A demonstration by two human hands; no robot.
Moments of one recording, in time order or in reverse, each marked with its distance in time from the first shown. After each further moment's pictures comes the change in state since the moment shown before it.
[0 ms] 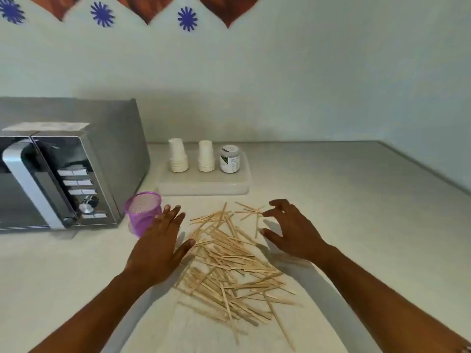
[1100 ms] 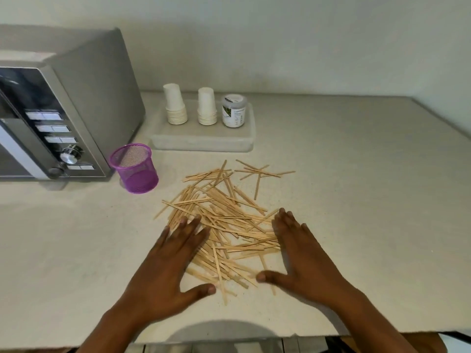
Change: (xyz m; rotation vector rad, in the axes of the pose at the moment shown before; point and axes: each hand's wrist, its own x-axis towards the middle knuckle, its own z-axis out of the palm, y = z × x) left_hand -0.094 0.046 0.061 -0.087 -0.111 0.213; right_hand -0.117 -0.005 0.039 0.114 -0.323 0.036
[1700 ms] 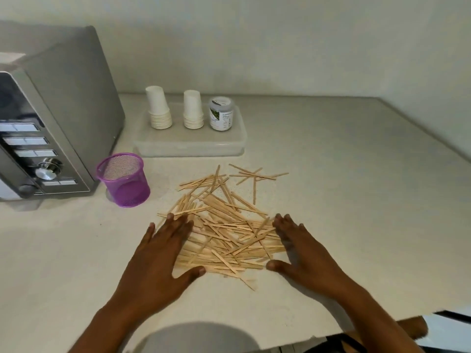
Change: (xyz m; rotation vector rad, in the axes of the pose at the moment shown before) left_hand 0.025 -0.048 -0.014 -0.040 0.011 -0.063; right_hand 0.012 -0.009 0.001 0.163 0.070 0.112
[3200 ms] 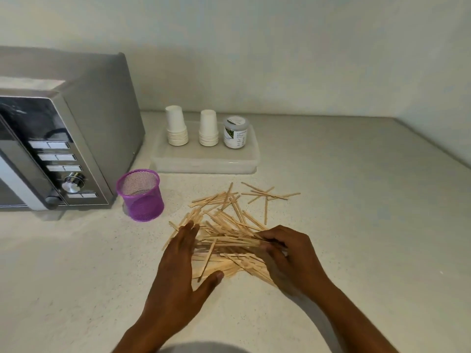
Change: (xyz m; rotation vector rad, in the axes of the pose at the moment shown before) left_hand 0.007 0.030 0.010 -0.338 0.225 -0.201; right_hand 0.049 -0.053 -0.003 0.313 0.346 -0.140
